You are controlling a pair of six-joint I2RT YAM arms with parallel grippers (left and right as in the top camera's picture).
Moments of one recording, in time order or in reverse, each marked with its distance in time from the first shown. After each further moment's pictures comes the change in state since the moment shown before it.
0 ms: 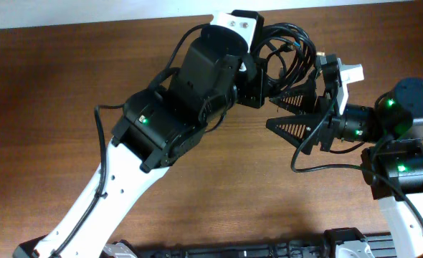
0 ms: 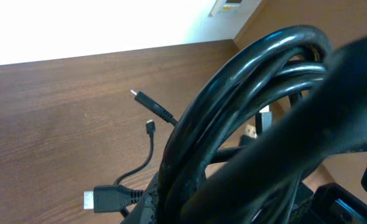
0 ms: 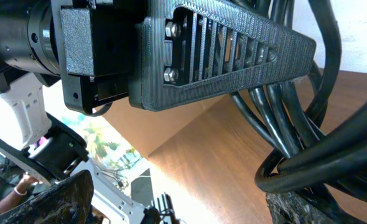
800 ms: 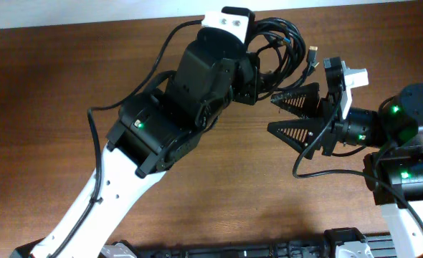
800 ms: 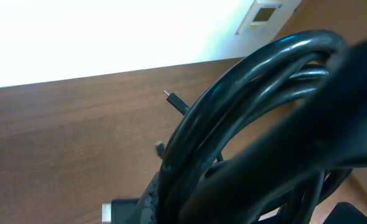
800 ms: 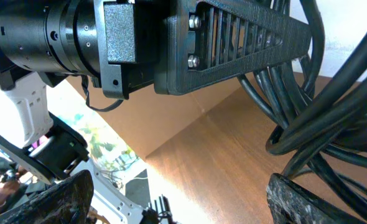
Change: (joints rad) left arm -0.004 -0.017 0.000 0.000 -0.147 0.024; right arm 0.000 -0.034 0.000 0.003 0.007 0.000
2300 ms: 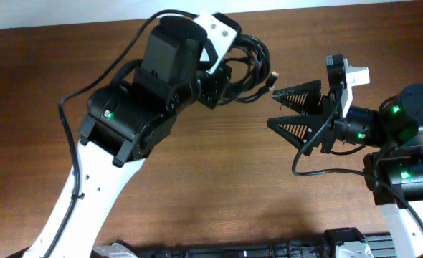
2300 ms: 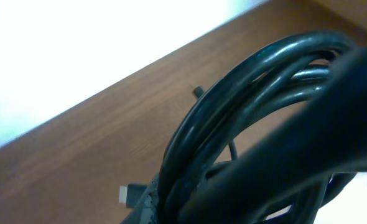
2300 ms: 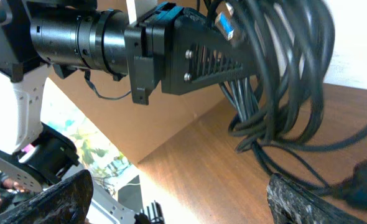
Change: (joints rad) left arm 0.152 -0.022 0.000 -0.130 0.096 0.424; right arm 0.000 0.000 0.000 0.005 0.042 0.000
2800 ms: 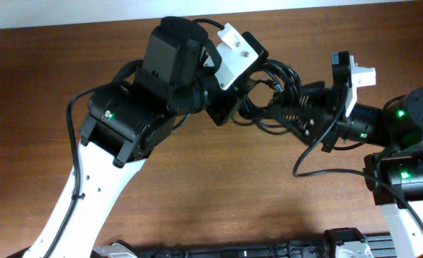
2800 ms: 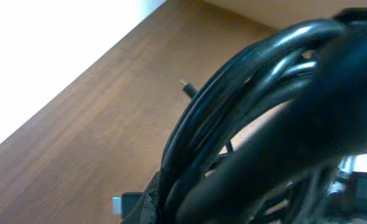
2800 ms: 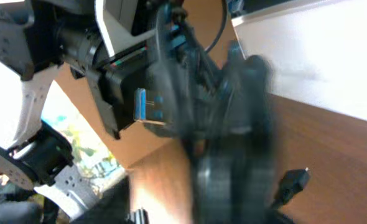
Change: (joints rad) left arm -0.003 0.000 0.000 -0.008 0.381 0.194; right arm 0.000 0.000 0.000 0.112 0.003 -0.001
